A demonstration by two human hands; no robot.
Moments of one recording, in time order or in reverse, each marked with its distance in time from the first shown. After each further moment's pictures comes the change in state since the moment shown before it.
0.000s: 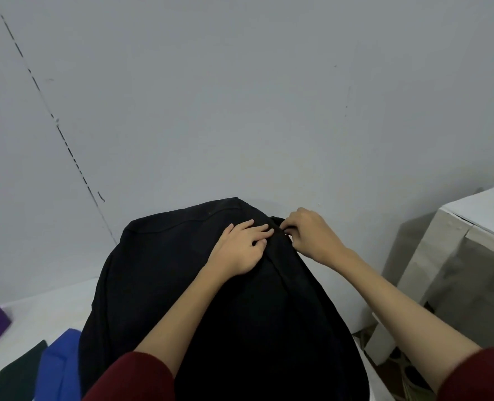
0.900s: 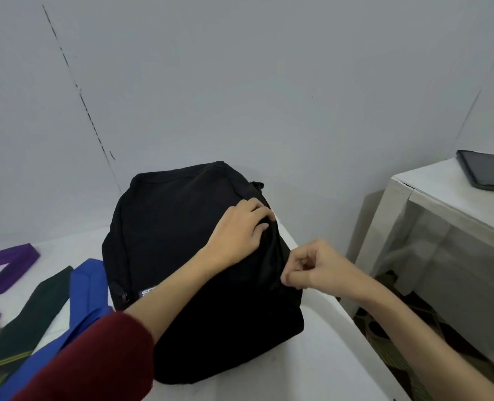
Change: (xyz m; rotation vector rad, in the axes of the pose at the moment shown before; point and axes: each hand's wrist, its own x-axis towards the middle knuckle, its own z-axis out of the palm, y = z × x) left_hand -0.126 0.080 0.013 0.042 0.342 0.302; right_hand -0.217 -0.077 -0.068 0.636 -0.326 0.201
